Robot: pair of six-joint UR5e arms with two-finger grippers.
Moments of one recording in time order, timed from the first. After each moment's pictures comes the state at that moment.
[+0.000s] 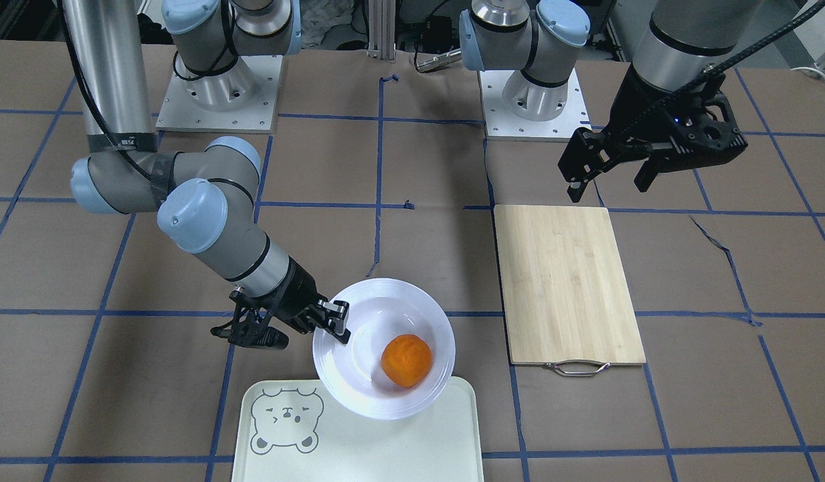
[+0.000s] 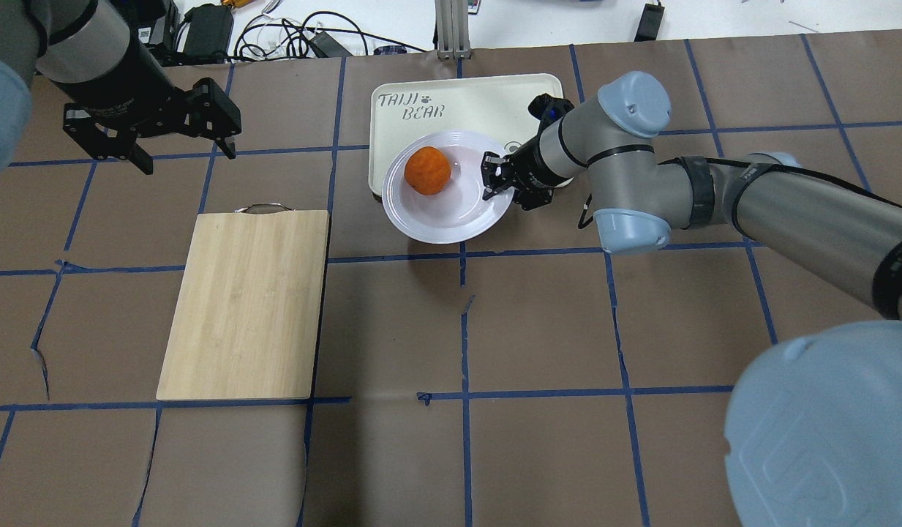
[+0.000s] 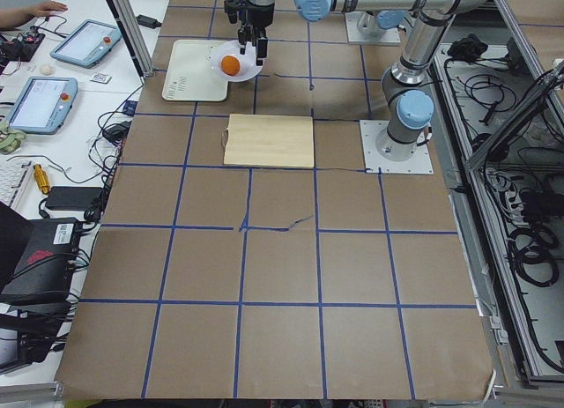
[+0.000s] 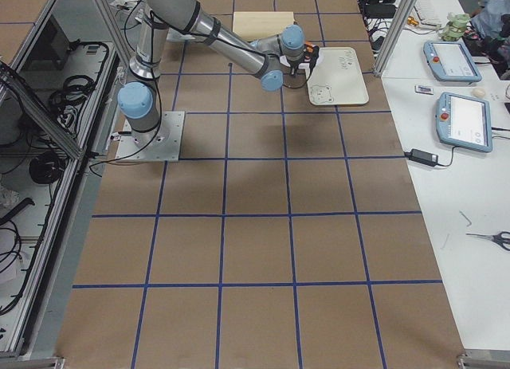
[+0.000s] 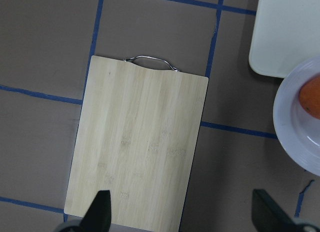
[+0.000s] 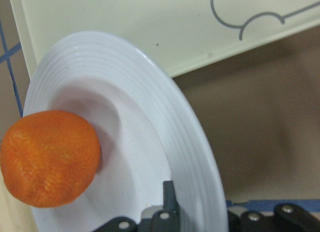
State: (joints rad) left arm -1.49 -1.56 -1.59 -1.47 1.60 -0.10; right arm 1.66 -1.07 1.76 -2.57 -1.07 0.44
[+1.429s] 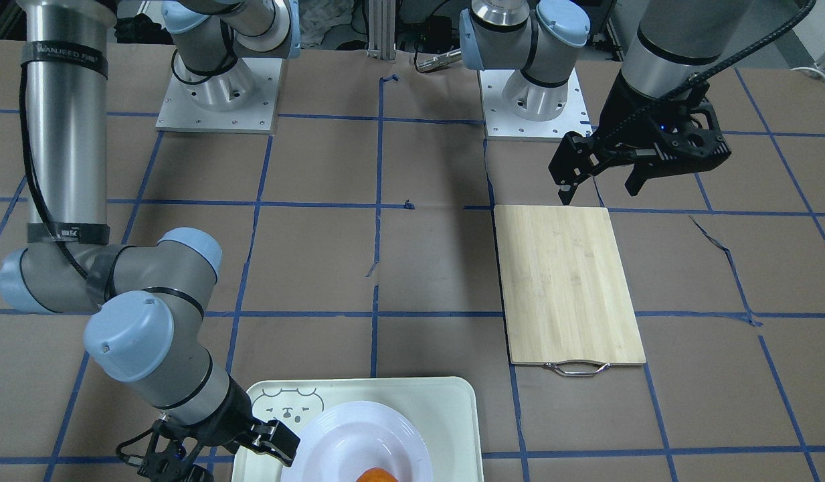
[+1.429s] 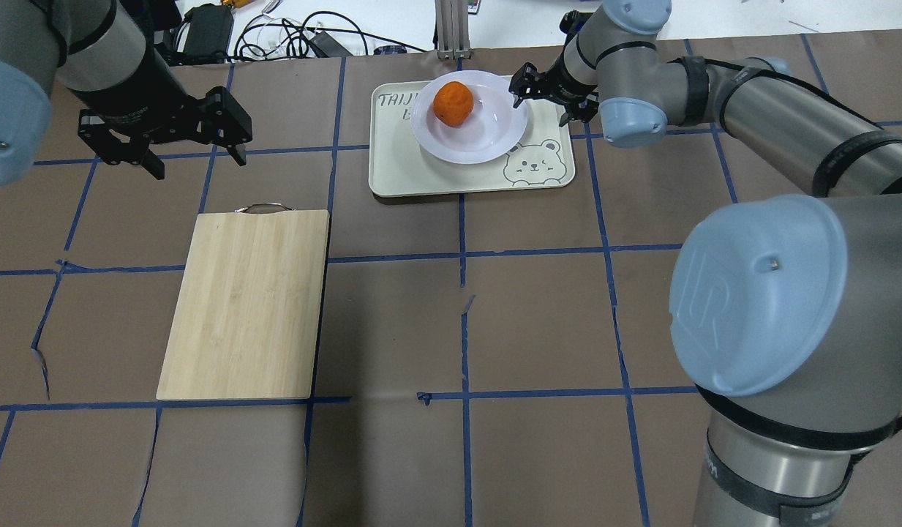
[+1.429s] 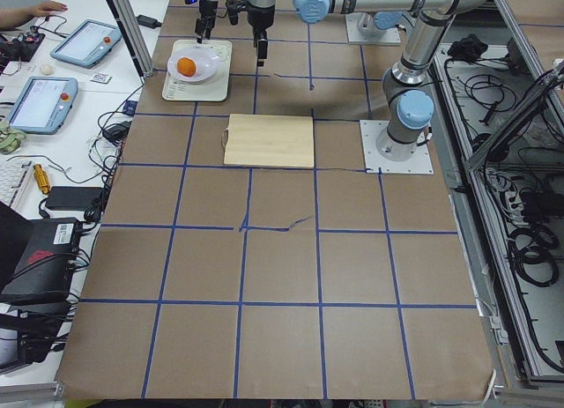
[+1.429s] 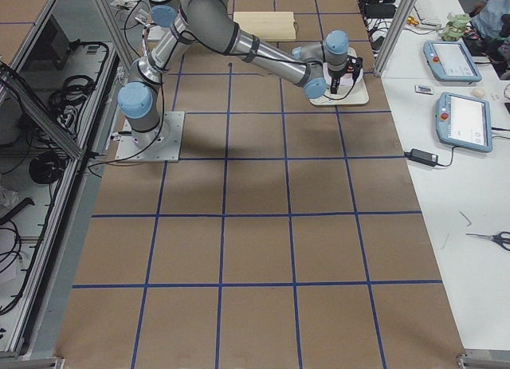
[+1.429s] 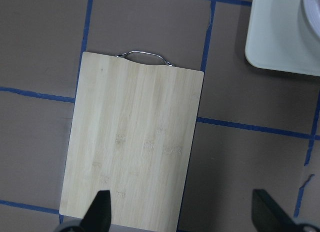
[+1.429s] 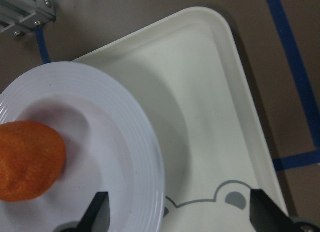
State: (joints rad) left arm -1.51 -1.56 -1.60 -1.46 1.60 -0.09; right arm 1.59 -0.87 1.35 -2.35 -1.34 0.31
